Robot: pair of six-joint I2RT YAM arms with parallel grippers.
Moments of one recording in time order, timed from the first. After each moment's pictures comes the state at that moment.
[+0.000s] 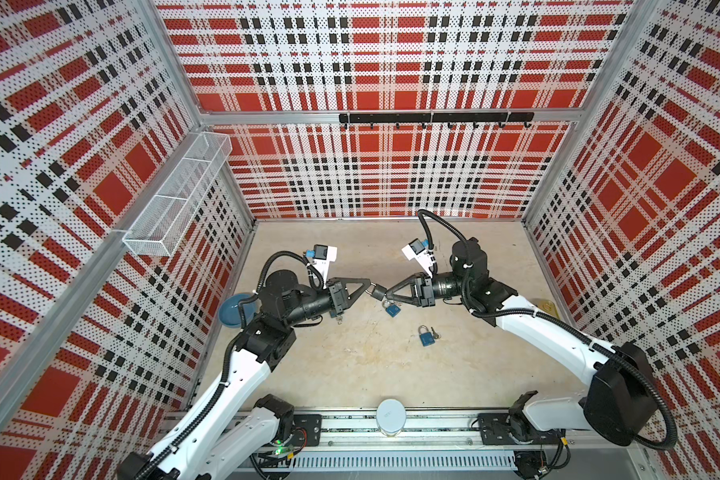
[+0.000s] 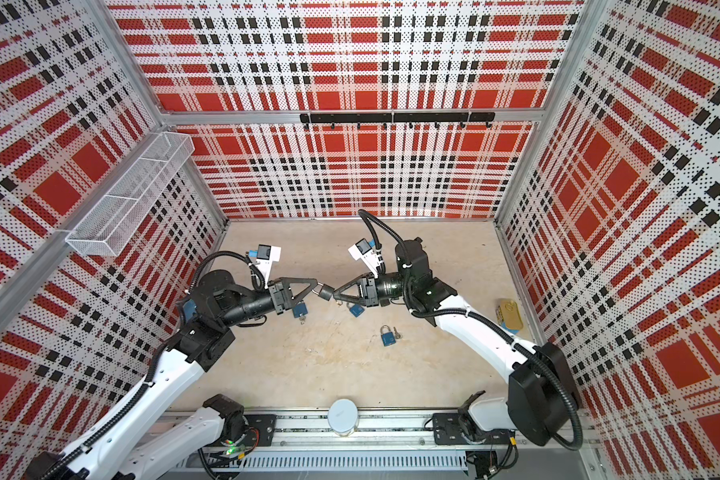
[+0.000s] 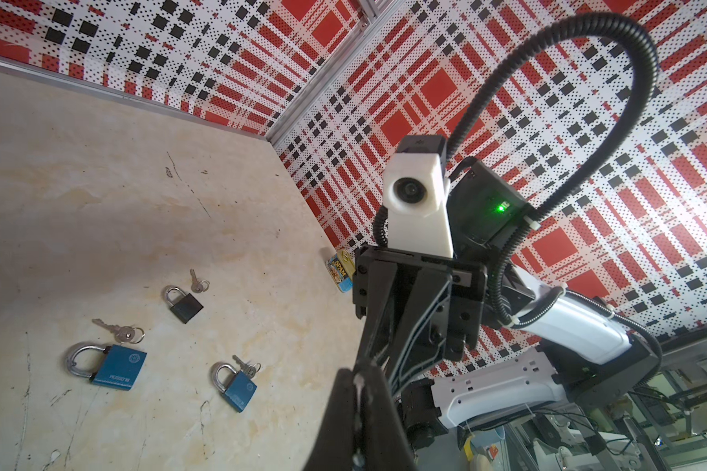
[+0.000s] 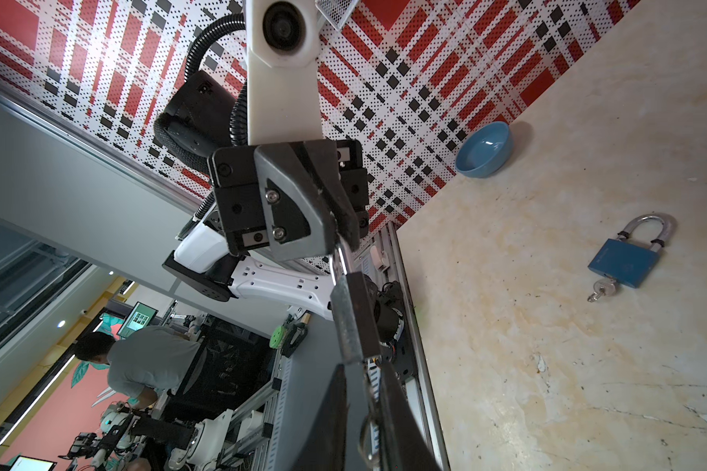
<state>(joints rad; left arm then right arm) -0.41 0.87 0.77 0.02 0.68 -0.76 0.60 1.37 1.02 0.12 -1.06 0.63</state>
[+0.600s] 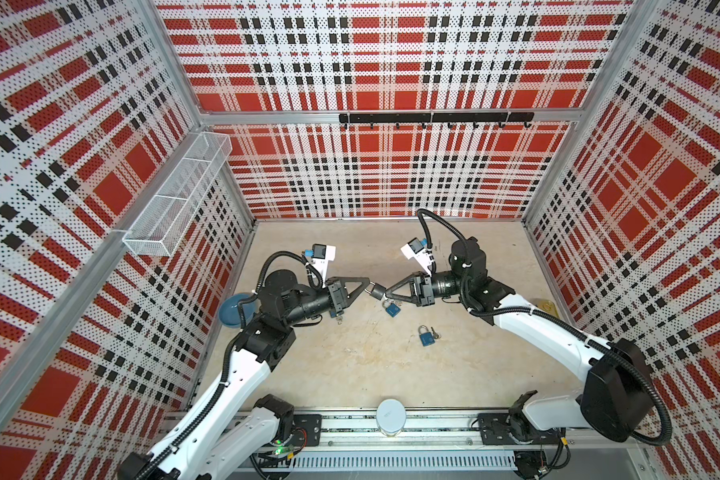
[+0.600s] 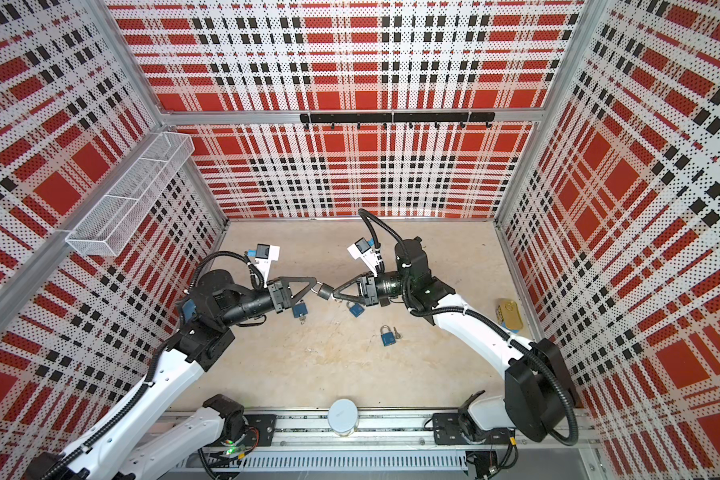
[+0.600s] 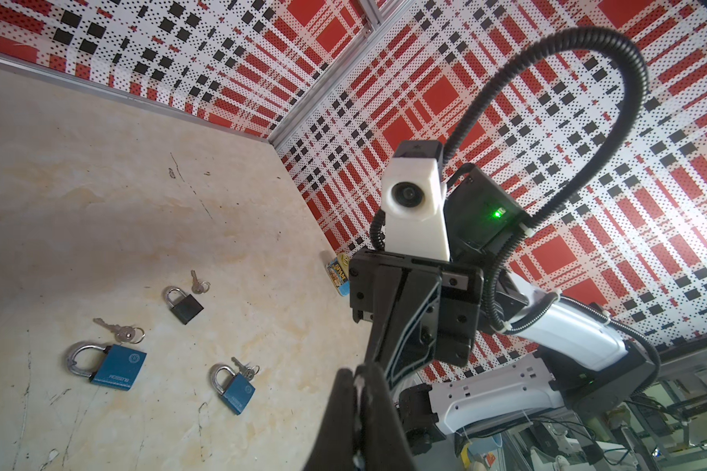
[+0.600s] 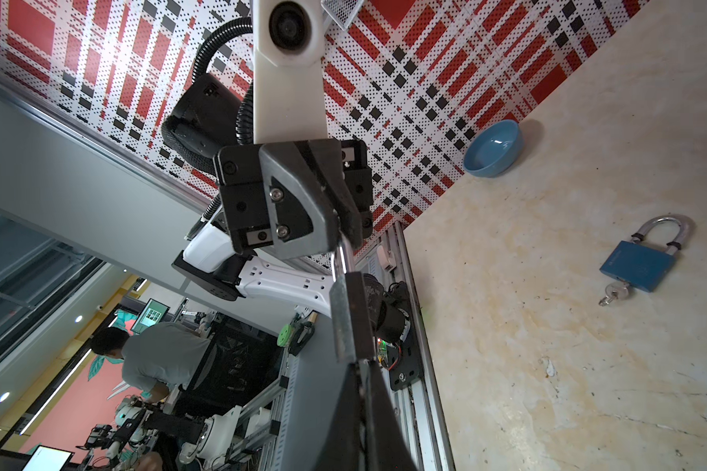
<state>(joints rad) -0.41 0.88 0.77 0.02 0.67 -0.78 0.60 1.39 1.02 0.17 -1.09 0.66</state>
